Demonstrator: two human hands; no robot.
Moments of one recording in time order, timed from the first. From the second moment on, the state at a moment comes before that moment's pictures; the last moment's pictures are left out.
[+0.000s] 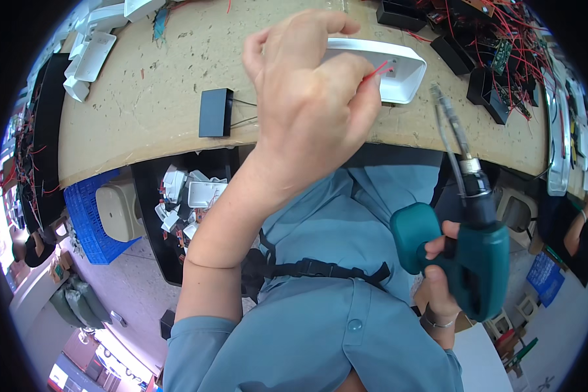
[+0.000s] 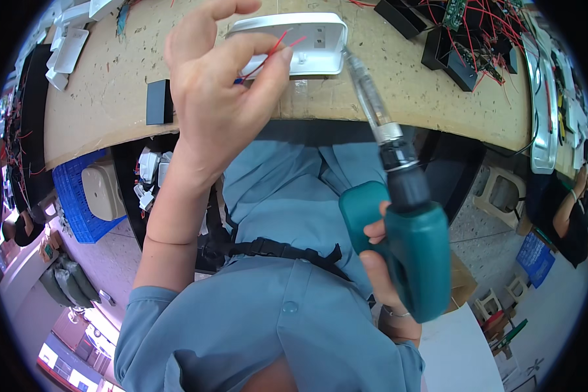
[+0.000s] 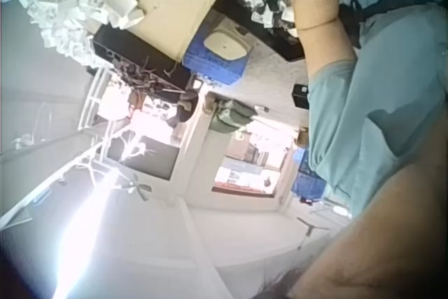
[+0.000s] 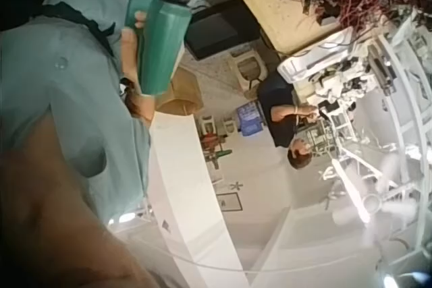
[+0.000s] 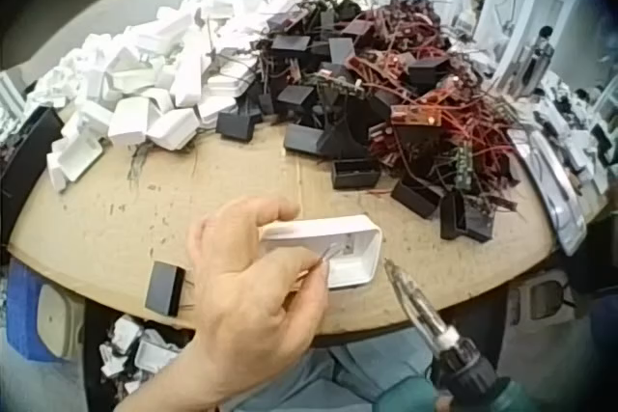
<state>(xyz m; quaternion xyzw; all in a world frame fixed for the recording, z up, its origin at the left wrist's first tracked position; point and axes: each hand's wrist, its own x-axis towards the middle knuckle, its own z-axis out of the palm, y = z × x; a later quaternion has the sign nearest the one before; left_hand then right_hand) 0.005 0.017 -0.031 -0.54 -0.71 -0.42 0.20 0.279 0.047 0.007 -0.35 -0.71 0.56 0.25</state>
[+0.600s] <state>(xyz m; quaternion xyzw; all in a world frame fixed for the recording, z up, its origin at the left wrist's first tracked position) 0.007 0.050 -0.056 -0.56 -0.58 -0.50 0.32 0.251 0.037 -0.009 -0.33 -0.78 0.48 0.23</state>
